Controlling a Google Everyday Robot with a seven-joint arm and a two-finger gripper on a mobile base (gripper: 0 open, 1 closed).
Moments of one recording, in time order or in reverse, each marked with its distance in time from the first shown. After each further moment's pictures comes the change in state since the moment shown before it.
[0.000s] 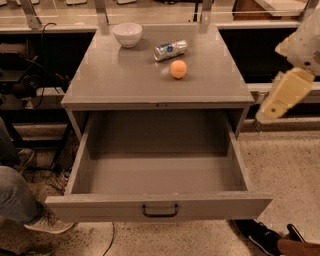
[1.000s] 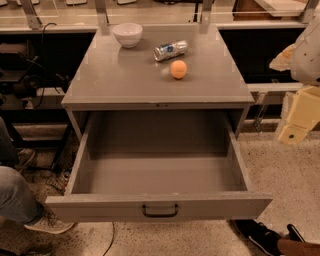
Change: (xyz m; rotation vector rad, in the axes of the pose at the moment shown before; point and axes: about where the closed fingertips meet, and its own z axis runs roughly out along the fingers) arm 0.007 0.057 -0.022 -0.113 0.106 -0.152
